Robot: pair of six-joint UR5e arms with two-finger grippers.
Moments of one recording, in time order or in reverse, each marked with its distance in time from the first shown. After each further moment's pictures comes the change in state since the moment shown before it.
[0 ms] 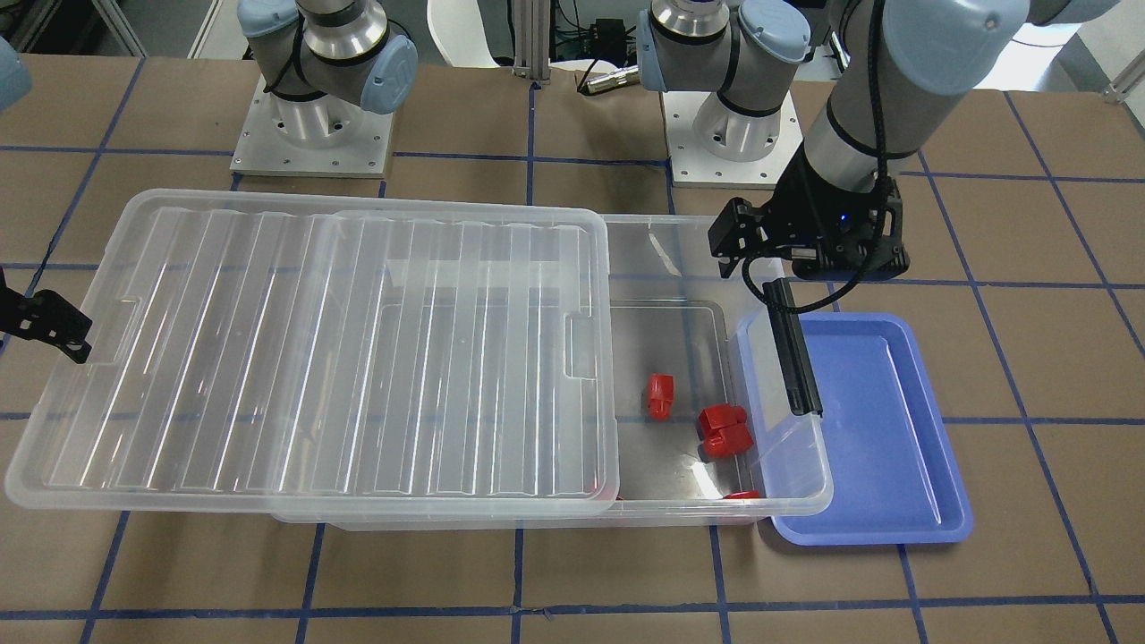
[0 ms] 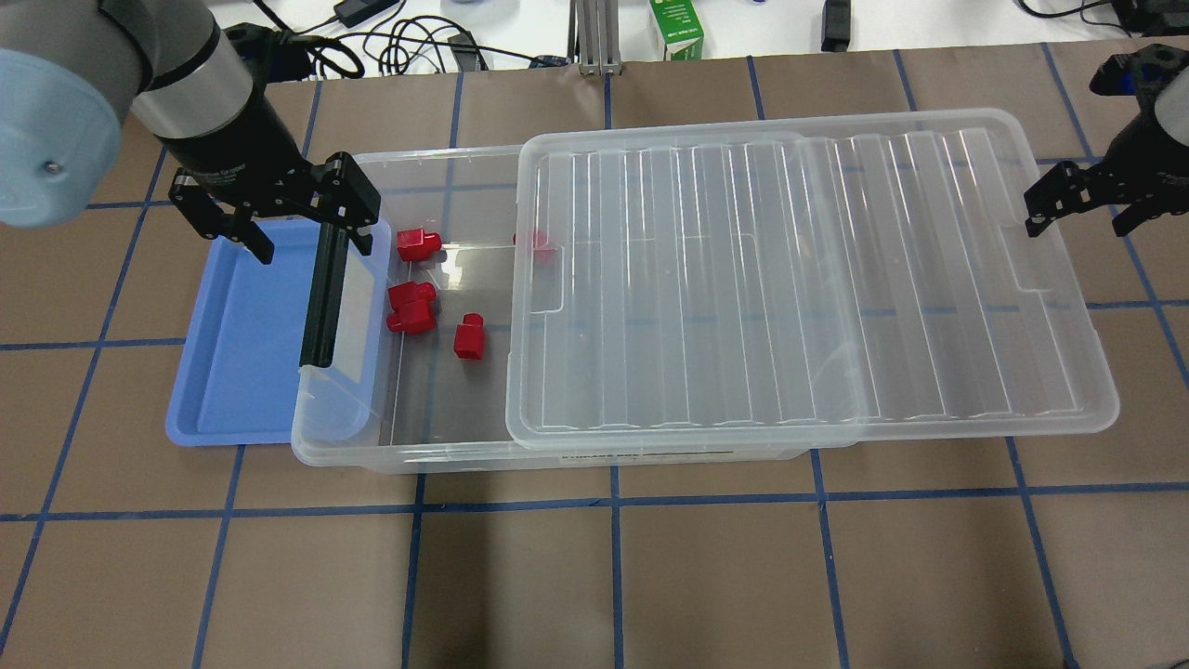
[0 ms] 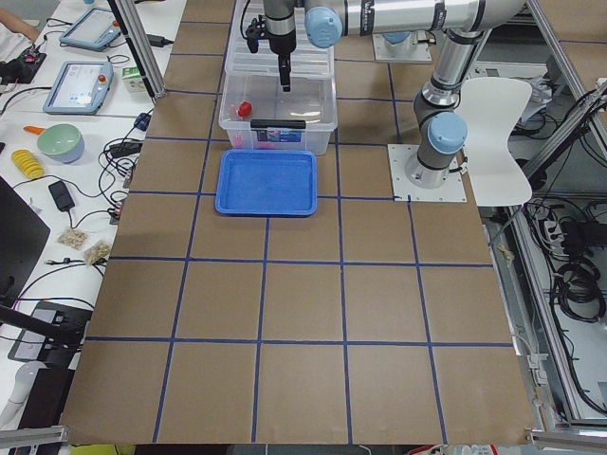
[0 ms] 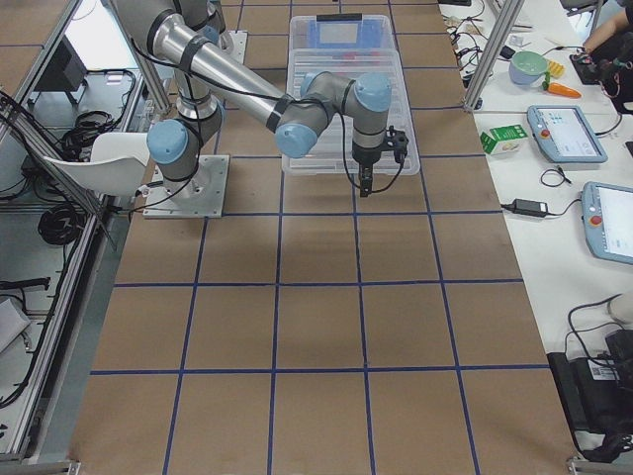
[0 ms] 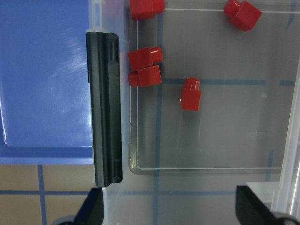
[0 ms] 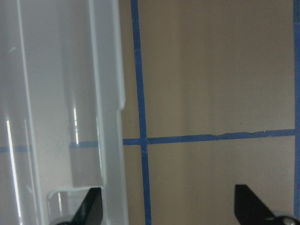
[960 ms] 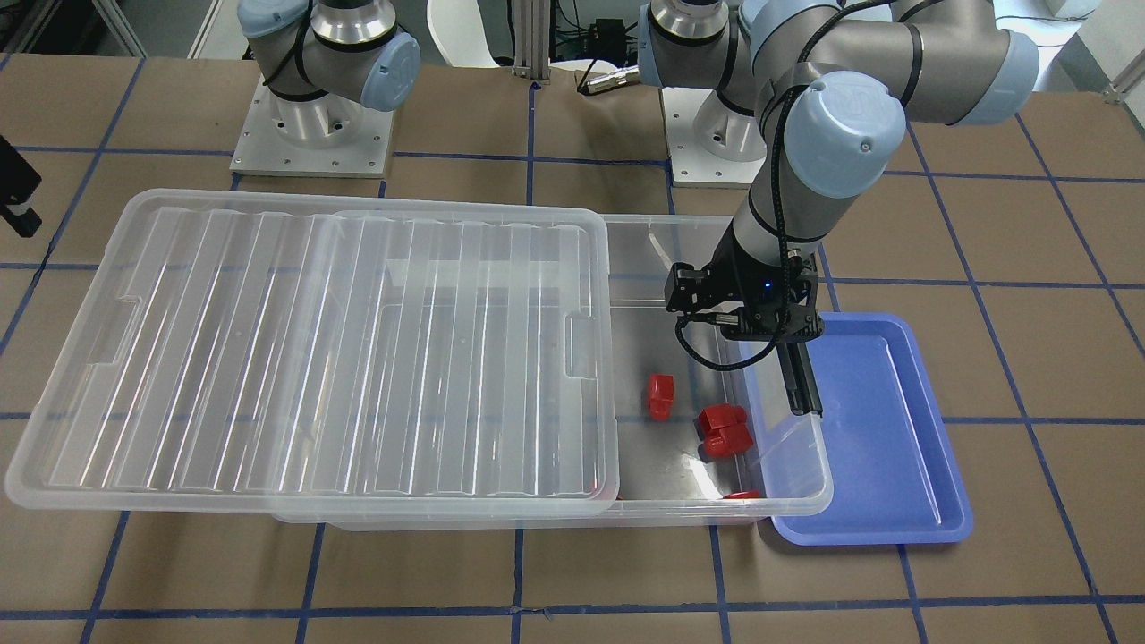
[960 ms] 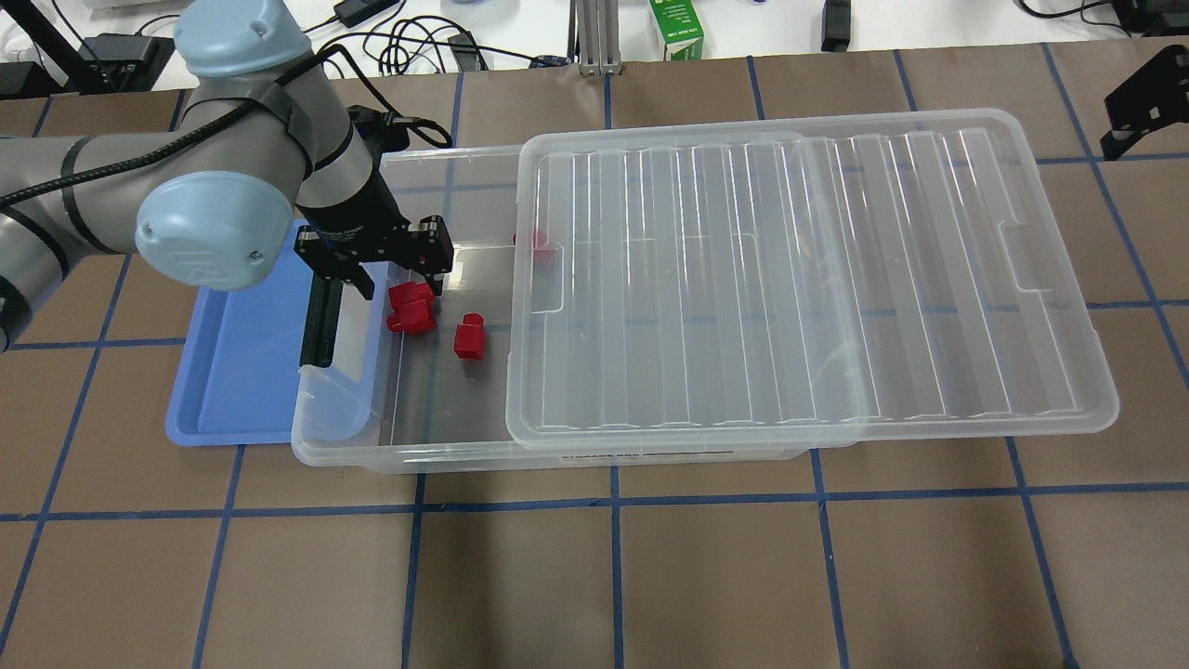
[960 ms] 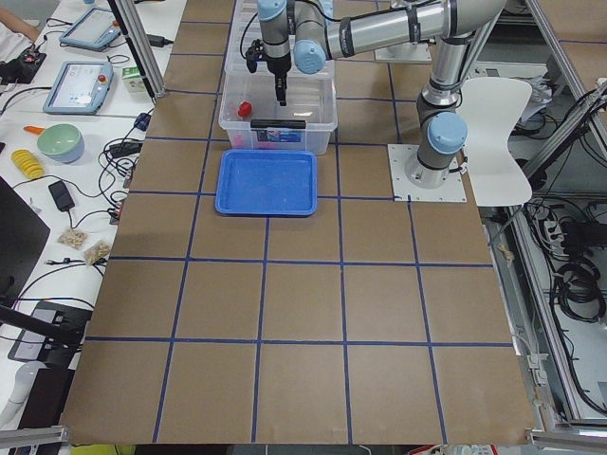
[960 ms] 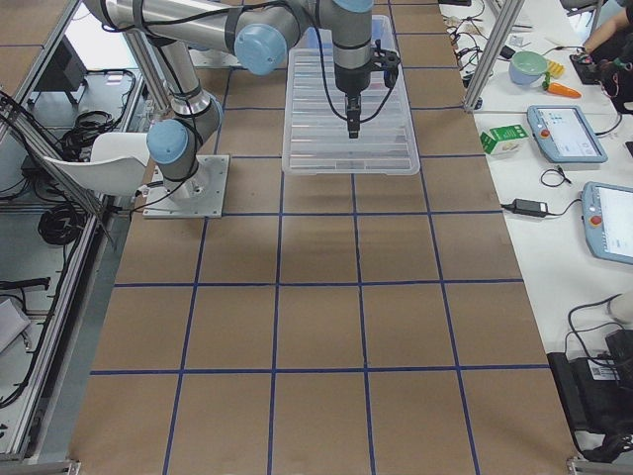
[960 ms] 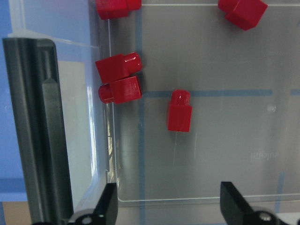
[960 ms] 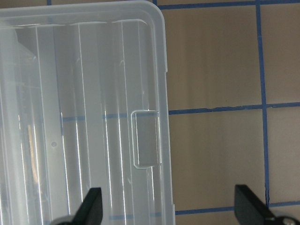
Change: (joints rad) left arm -0.065 -0.102 -0.105 0.200 -0.004 -0.029; right arm 0.033 -0.224 -0.183 0.366 0.008 0.043
